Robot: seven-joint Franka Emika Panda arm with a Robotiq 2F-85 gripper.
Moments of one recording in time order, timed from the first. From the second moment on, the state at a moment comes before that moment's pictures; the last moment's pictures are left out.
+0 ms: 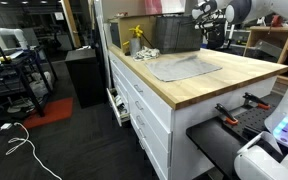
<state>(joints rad) -0.32 1.15 -0.26 -0.56 -0.18 1.84 0.91</state>
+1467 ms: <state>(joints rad) -0.41 0.64 -0.19 -1.10 -0.17 1.85 0.53</state>
